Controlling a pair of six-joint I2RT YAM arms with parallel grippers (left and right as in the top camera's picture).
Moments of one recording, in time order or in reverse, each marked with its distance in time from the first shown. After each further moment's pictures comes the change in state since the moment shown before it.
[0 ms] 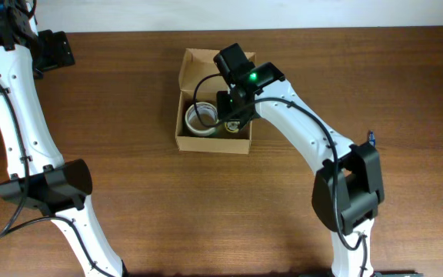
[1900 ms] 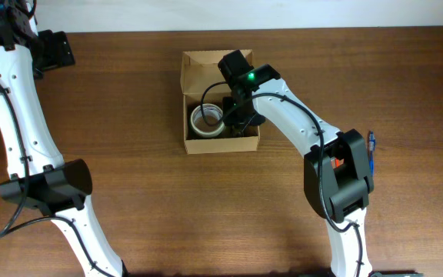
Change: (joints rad) left arm 0.000 0.000 0.000 0.000 0.000 0.000; right arm -0.034 0.102 0.000 -0.005 0.023 -0.003
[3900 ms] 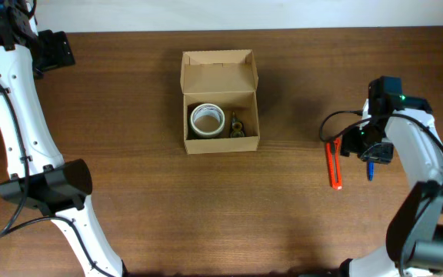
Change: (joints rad) left arm 0.000 0.000 0.000 0.000 0.000 0.000; right arm -0.660 -0.462 -0.595 -0.055 0.070 -0.365
